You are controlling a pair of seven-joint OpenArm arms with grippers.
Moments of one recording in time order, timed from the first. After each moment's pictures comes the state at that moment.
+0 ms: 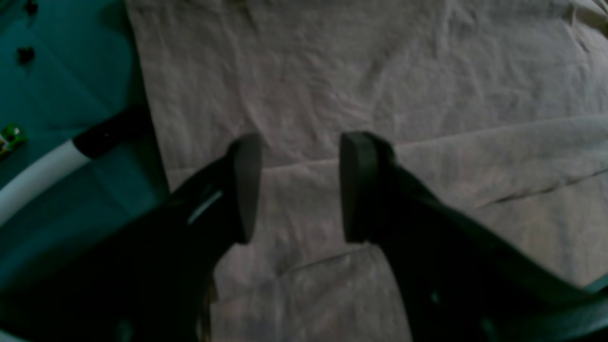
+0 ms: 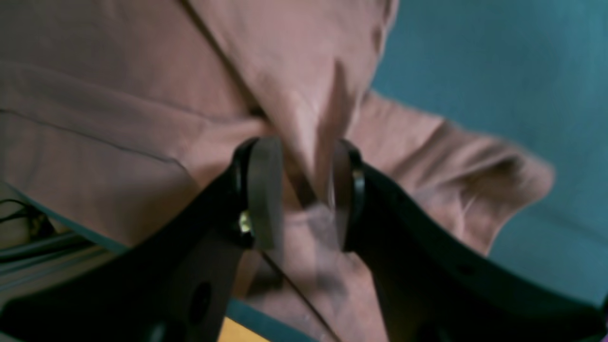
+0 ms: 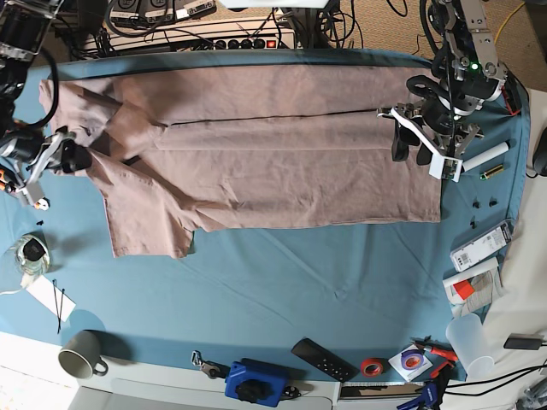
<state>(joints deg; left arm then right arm) 20.9 -3.0 -15.5 119.0 -21.4 -19.8 54.3 -6.4 40.2 31.8 85.8 67.3 40.0 -79.7</state>
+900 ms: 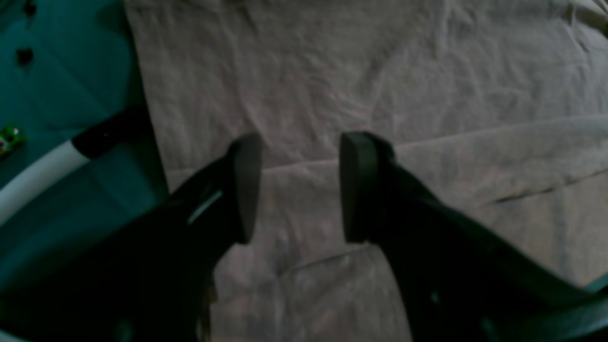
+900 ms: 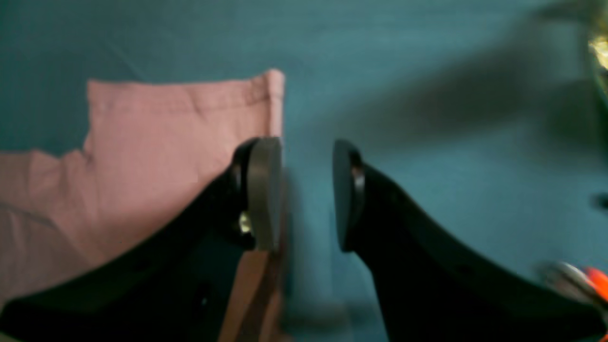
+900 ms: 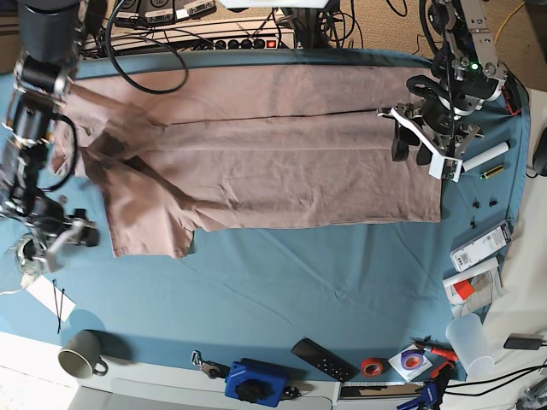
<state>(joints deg) 20.9 -3.1 -15.5 119.0 -21.3 -19.8 54.3 28.5 33.5 12.6 45.0 33.1 39.9 -48.3</state>
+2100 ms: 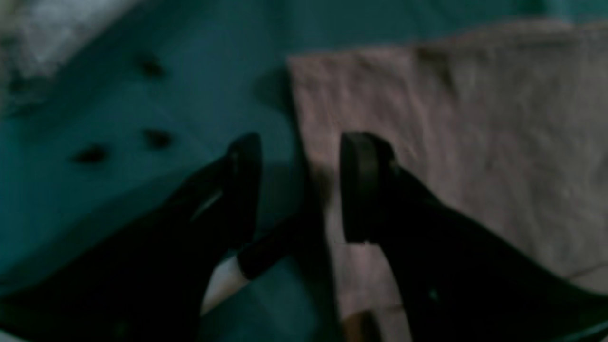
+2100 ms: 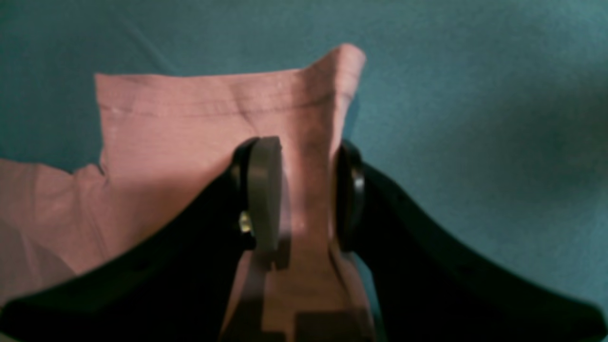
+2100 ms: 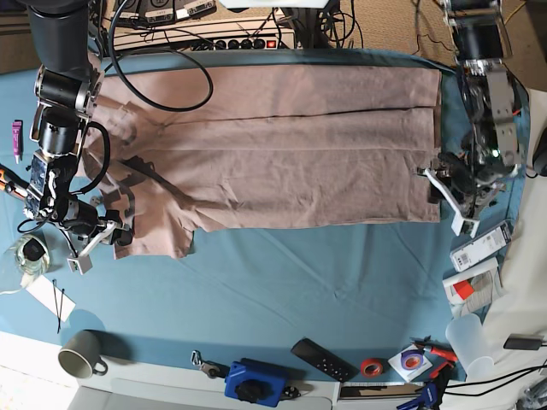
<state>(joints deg) -2.2 -15.1 -12.5 87.5 -18.4 -21.2 54.9 31.1 27.7 12.5 37.3 27.1 38.1 -46.2</state>
